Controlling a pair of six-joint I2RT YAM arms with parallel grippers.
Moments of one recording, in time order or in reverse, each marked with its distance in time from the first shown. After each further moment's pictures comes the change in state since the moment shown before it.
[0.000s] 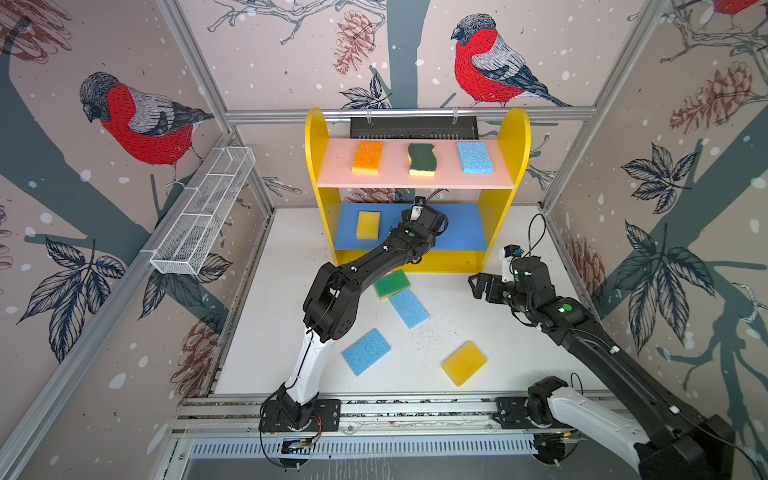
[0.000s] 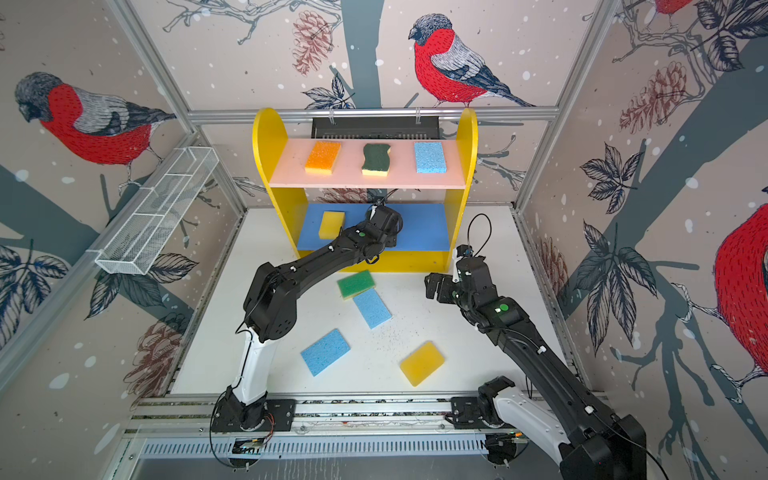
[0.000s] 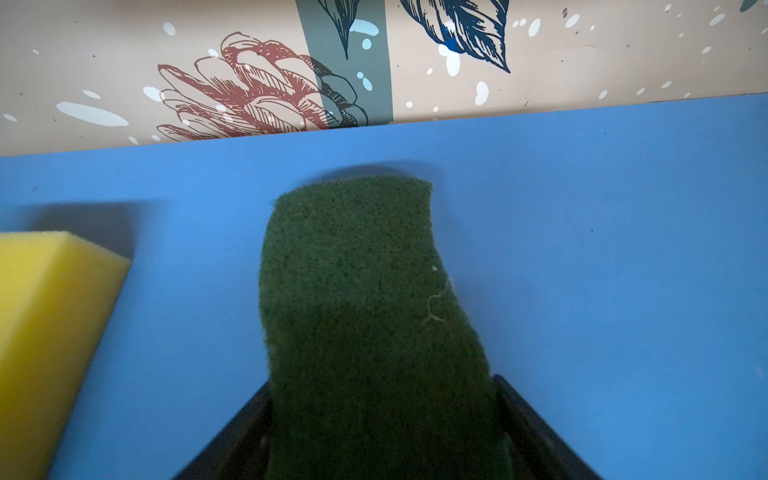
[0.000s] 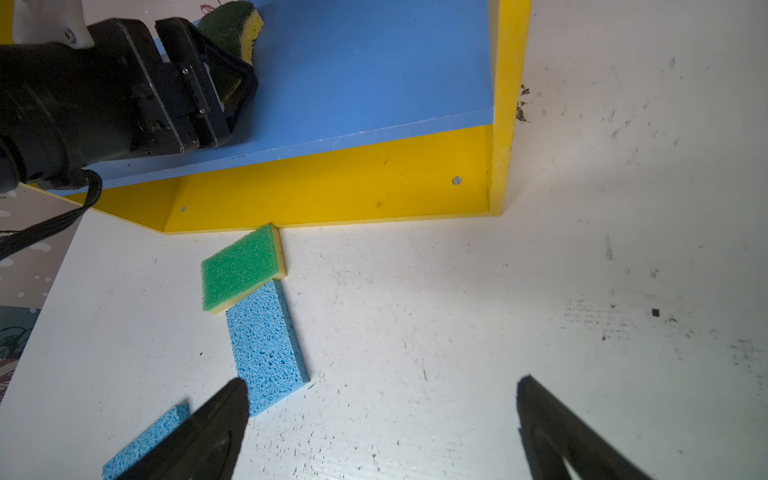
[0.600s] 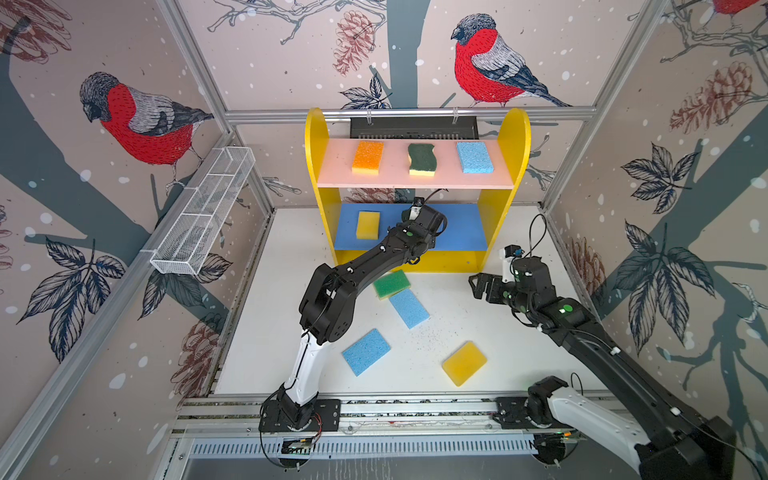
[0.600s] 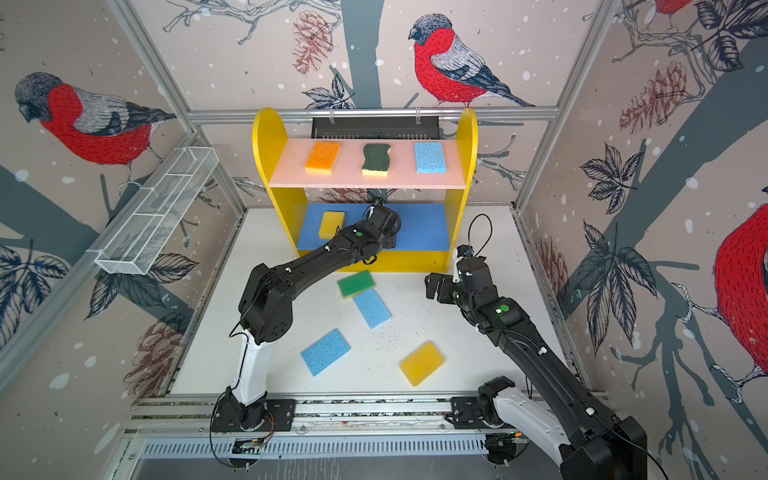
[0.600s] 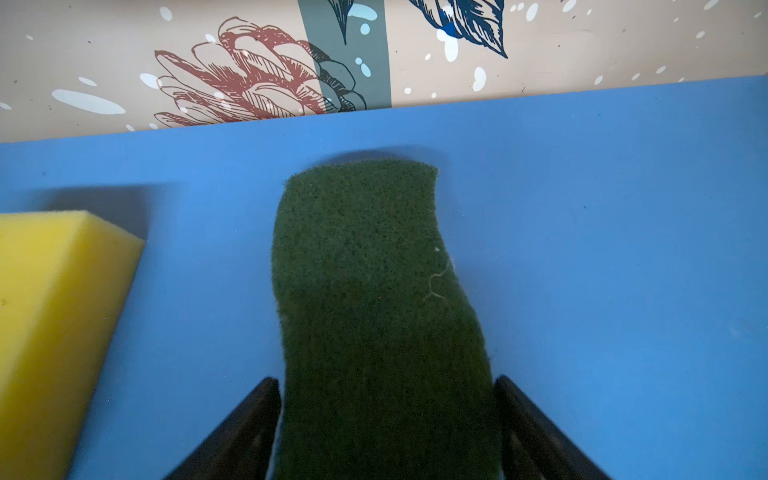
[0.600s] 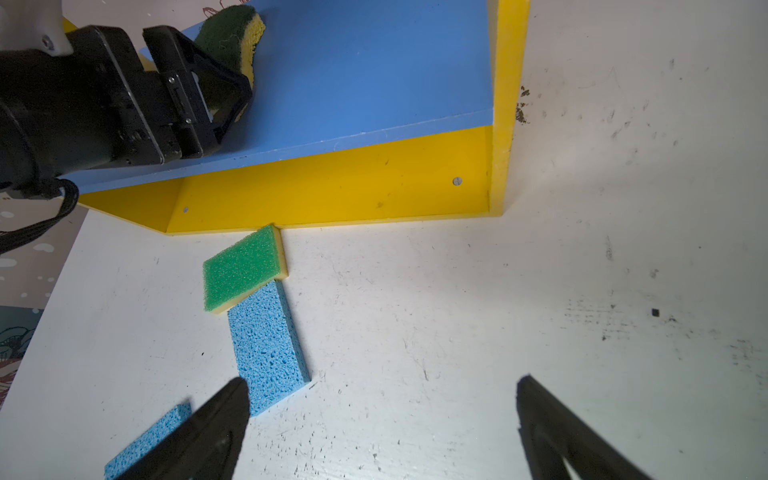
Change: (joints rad) left arm 0.000 -0.038 -0.022 -0.038 0.031 -0.006; right arm 0.000 -0.009 -0.002 0.000 0.000 0.000
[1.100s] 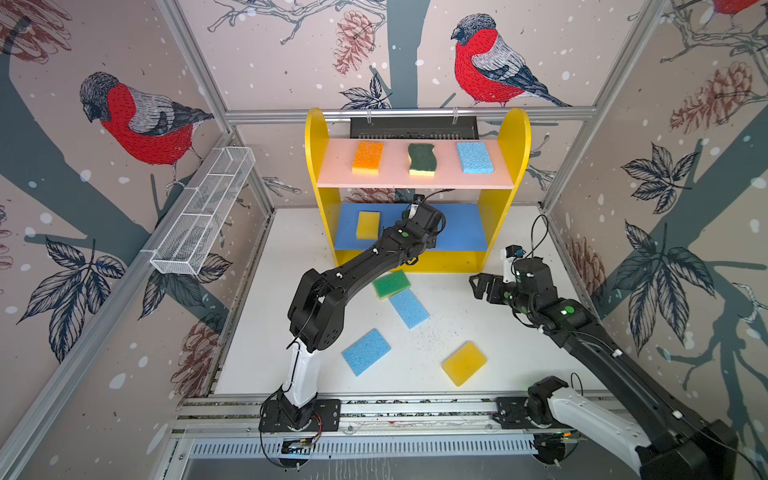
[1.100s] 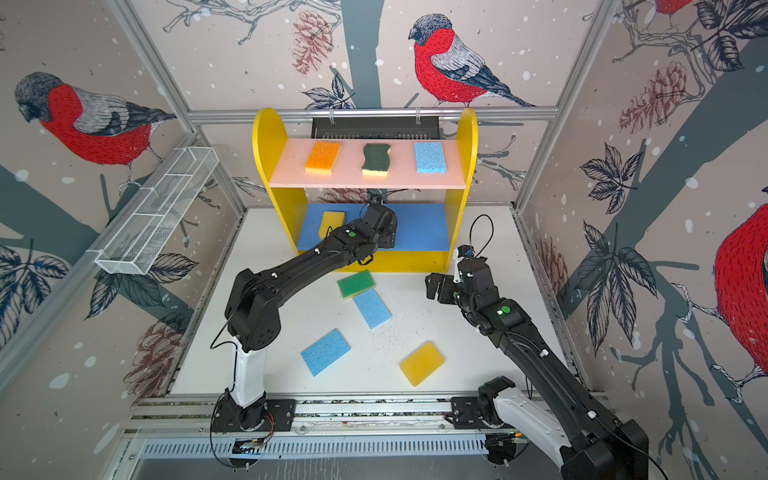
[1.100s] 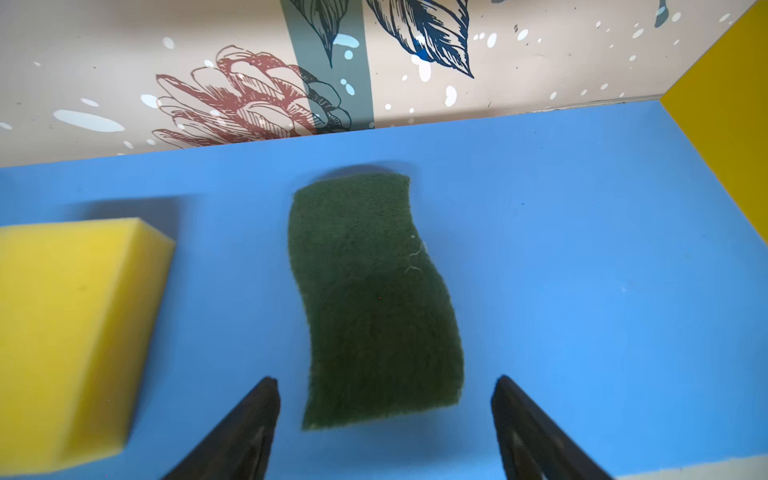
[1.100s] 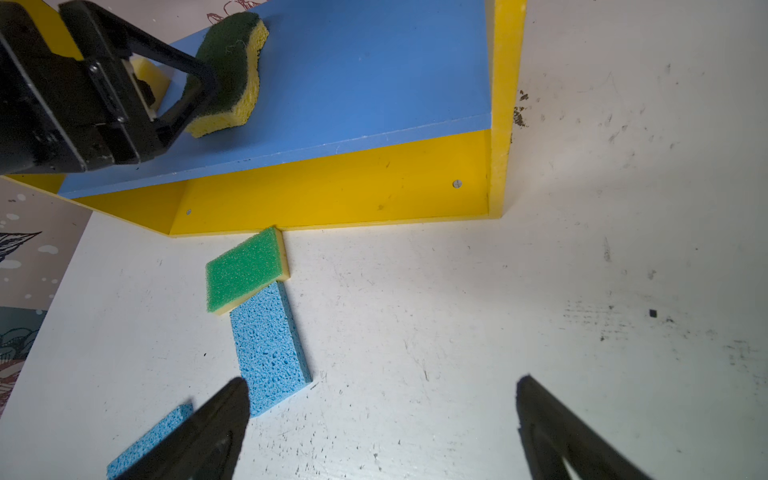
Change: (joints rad) left arm -0.013 -0.120 -0.072 -0.002 0.020 0.019; right arm 0.000 -0.011 -0.002 -0.002 0.001 0.001
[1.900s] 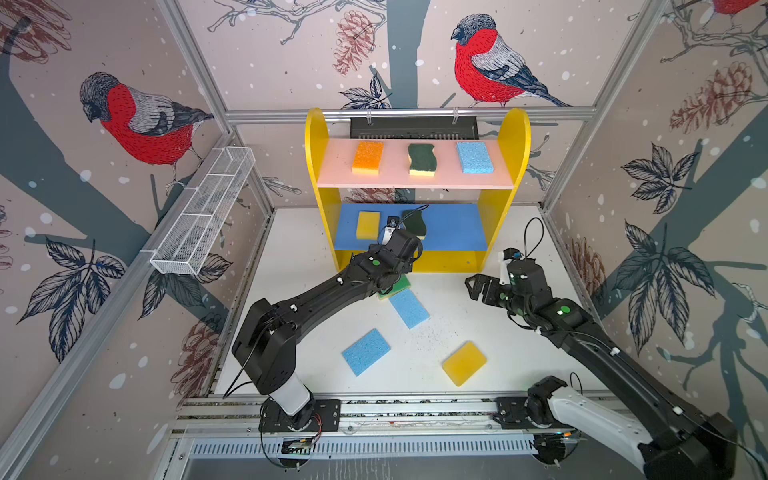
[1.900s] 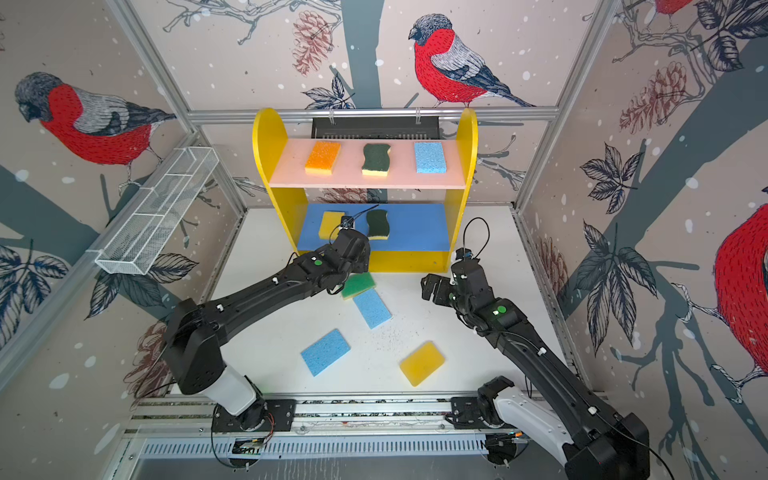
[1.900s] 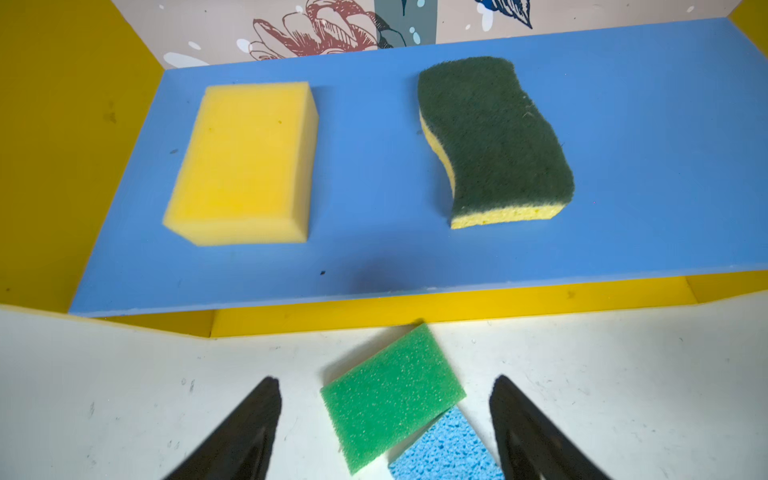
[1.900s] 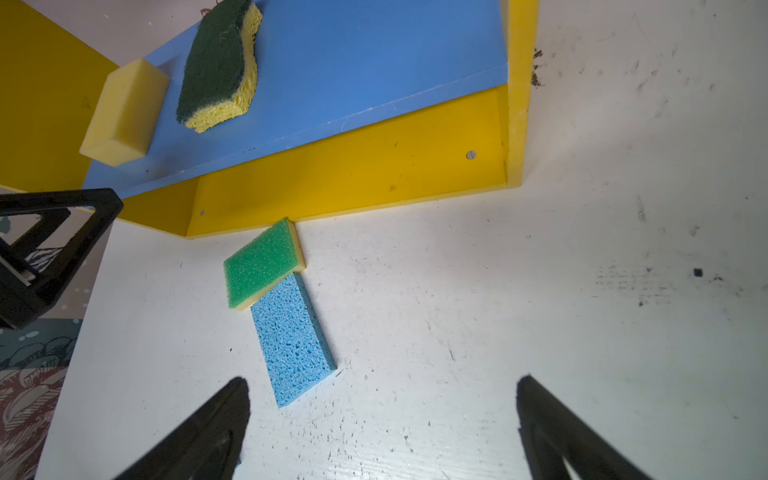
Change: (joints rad) left arm -0.025 -0.411 -0.508 0.031 -0.060 -0.052; right arm 0.092 0.014 0.005 -0.029 0.035 0.148
